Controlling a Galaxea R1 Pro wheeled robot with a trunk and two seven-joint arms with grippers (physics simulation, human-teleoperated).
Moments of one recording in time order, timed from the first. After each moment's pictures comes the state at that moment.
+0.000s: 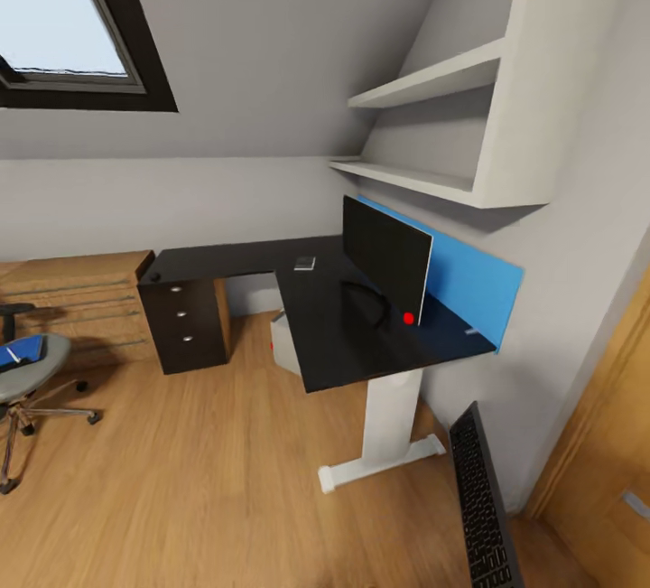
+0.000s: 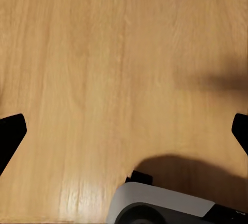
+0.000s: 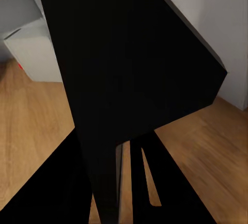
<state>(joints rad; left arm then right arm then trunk) 0.07 0.02 -0.05 -0.31 0.26 -0.52 0.14 -0.06 -0.11 0.38 -0.13 -1.16 -1.05 0.61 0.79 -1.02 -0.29</state>
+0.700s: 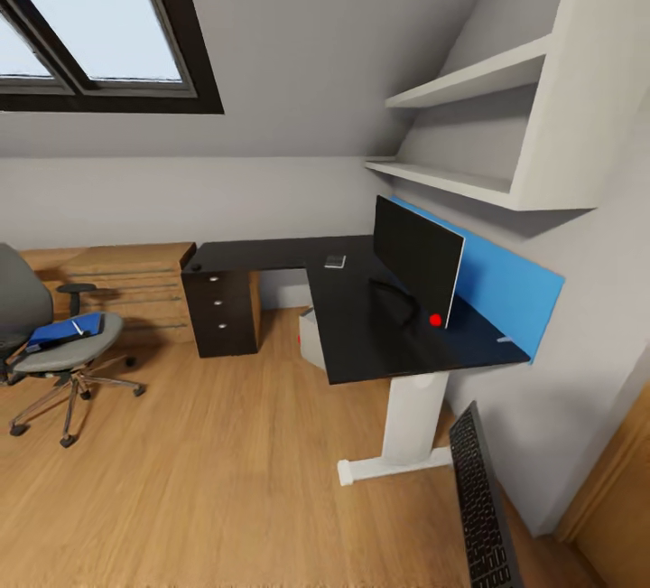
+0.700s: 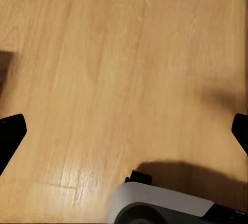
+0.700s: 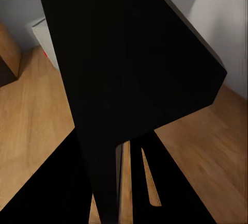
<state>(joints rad) 0.07 0.02 -0.05 -0.31 0.26 -0.52 0.14 -0.06 -0.11 0.38 -0.13 -1.16 -1.05 0.61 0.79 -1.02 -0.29</state>
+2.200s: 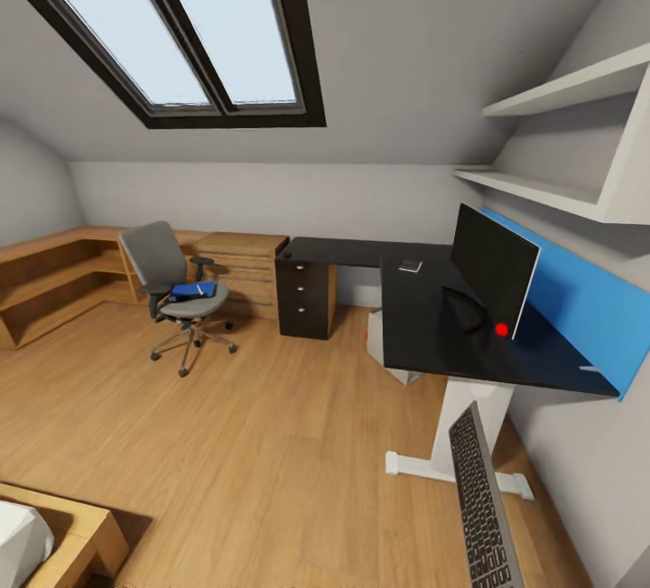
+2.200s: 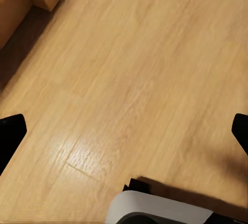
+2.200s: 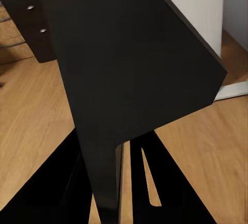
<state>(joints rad) 0.07 0.02 -0.05 -0.31 0.26 -0.52 0.14 -0.06 -0.11 0.38 -0.13 -1.16 -1.05 0.61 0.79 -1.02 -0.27</state>
